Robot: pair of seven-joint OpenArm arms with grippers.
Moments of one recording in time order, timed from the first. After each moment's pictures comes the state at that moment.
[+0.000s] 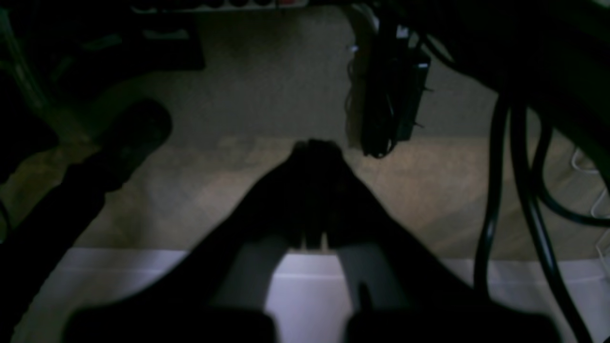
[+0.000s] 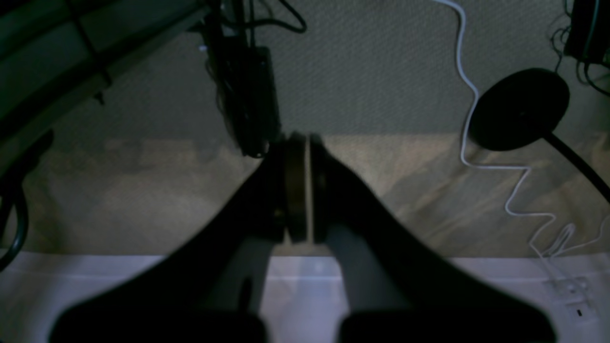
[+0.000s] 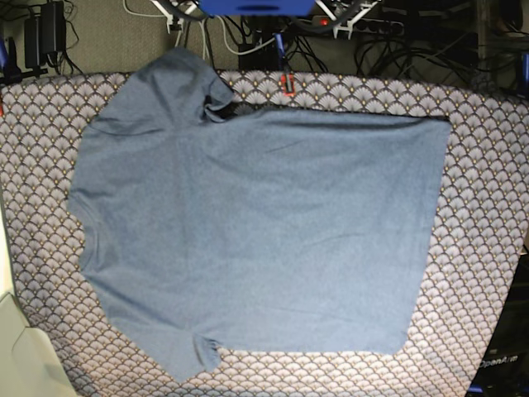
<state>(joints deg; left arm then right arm) 2.6 -0.9 3.7 1.9 -2.1 -0.6 -1.2 -9.3 0.4 2.8 12.8 0.2 0.9 -2.7</state>
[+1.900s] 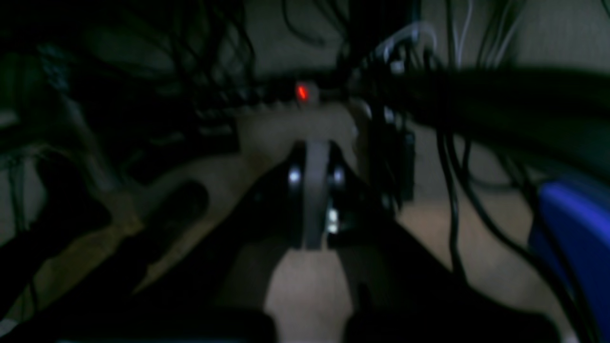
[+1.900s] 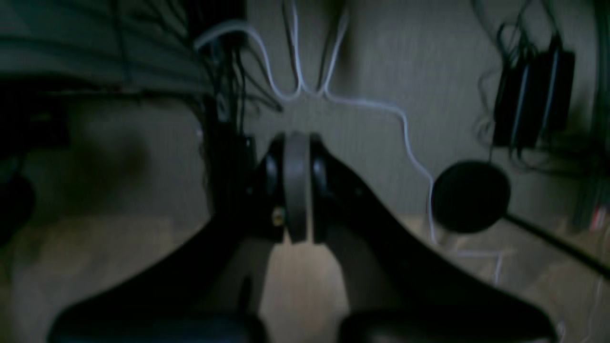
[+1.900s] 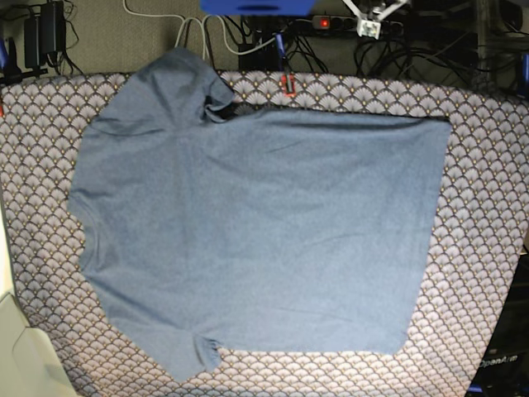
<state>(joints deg) 39.5 -7.5 3.5 76.2 -2.3 -0.5 14.2 -38.9 2.8 2.3 41.2 0.1 0.9 26.5</state>
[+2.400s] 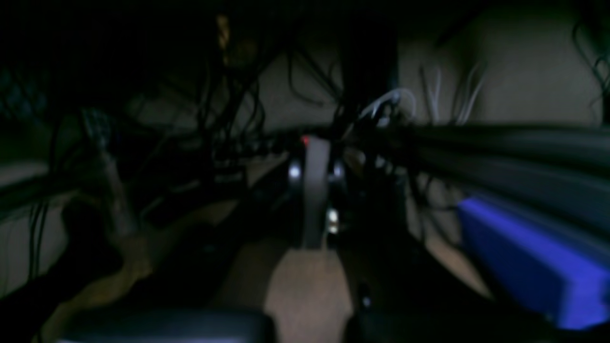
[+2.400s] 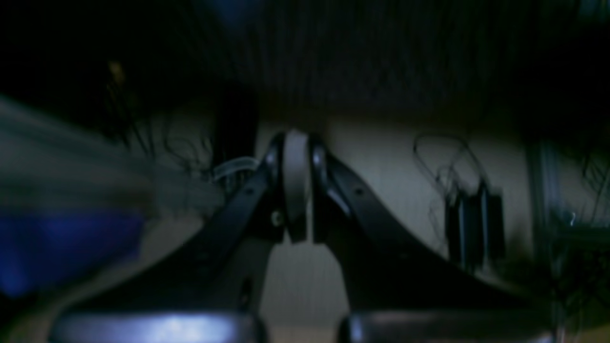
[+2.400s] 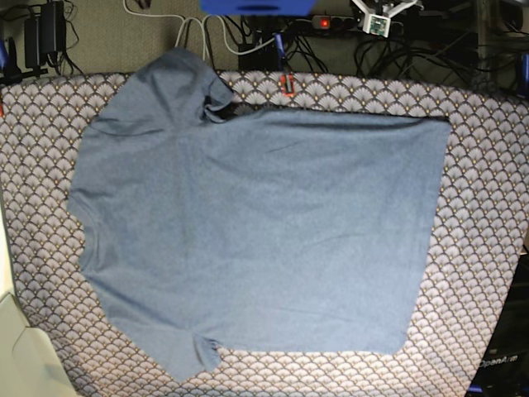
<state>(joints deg) 51.2 -9.0 3.3 97.8 -2.3 -0.7 12.7 -62.1 5.4 2.4 89.0 0.0 0.4 24.4</state>
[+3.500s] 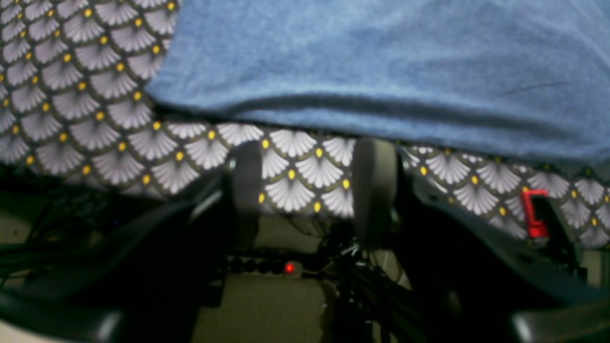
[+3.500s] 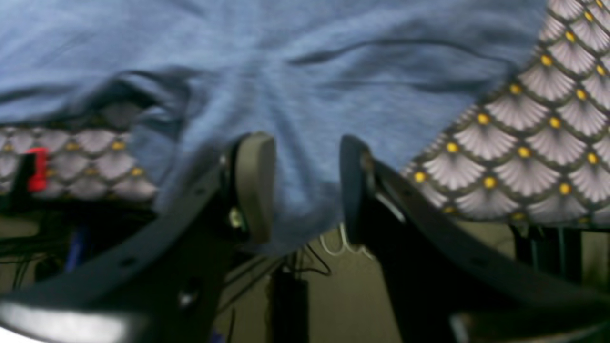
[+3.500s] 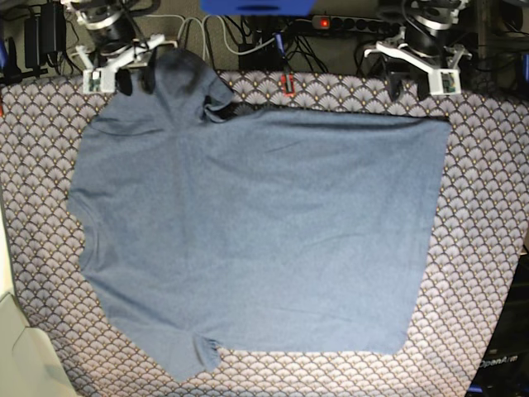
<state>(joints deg) 46.9 -12.0 -7.3 113.8 -20.6 -0.7 13.2 -46.4 6.6 9.0 114.4 17.0 9.1 -20.0</state>
